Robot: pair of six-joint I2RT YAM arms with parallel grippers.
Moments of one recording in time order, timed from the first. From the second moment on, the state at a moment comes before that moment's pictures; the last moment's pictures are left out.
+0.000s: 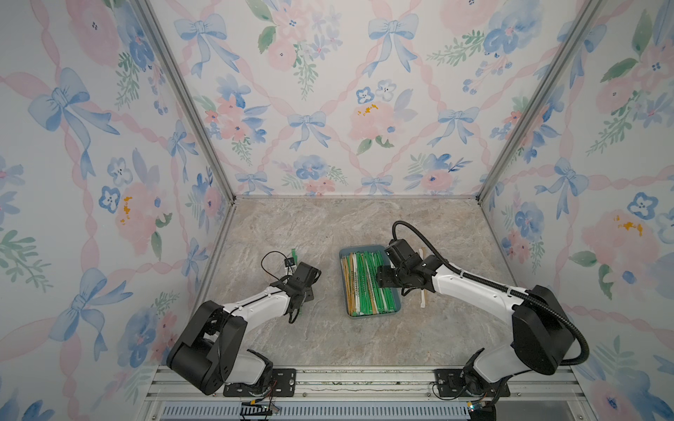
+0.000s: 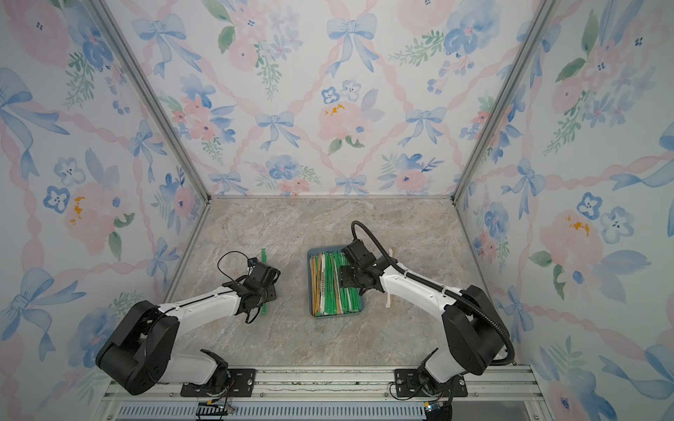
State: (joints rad) left arm -0.49 1.38 0.57 -0.30 -0.38 -0.68; right arm 0.69 1.53 1.02 -0.54 0.09 0.59
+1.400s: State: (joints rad) left arm -0.51 1.44 0.60 -0.29 -0.38 -0.68; right arm 0.66 1.53 0.99 -0.54 0.09 0.58
